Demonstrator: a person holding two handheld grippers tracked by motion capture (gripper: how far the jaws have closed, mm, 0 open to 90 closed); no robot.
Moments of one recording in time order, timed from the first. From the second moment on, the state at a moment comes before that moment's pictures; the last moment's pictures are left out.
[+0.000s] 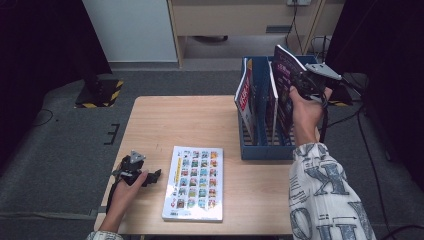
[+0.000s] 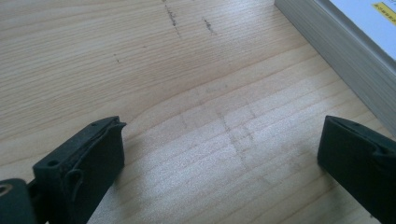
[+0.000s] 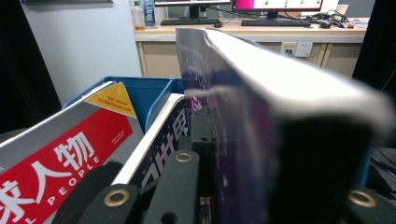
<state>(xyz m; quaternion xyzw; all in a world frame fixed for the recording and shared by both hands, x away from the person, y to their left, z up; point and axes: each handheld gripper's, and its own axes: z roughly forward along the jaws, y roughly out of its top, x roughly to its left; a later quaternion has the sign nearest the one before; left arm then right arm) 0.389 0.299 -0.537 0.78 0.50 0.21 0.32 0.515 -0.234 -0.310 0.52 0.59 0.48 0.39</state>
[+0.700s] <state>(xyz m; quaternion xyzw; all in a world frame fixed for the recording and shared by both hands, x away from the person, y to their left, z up) 0.389 0.299 -0.537 0.78 0.50 0.21 0.31 0.515 -0.228 -0.337 0.52 0.57 0.50 0.41</state>
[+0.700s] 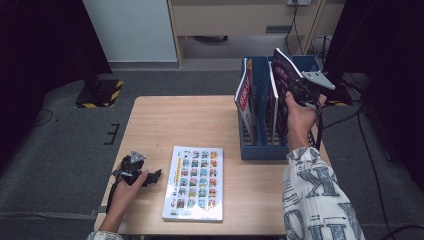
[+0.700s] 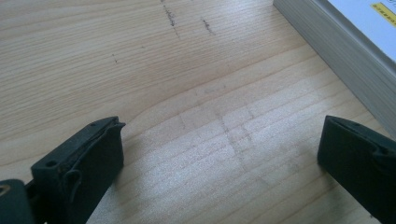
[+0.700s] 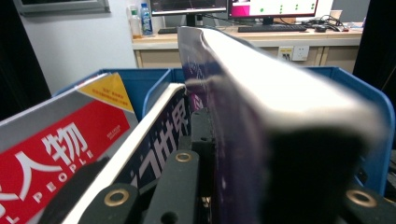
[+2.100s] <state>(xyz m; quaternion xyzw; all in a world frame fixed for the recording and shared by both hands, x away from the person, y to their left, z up) 0.390 0.299 -0.537 0.78 0.50 0.21 0.31 0.516 -0.235 -0.380 0.51 0.58 0.50 0.39</state>
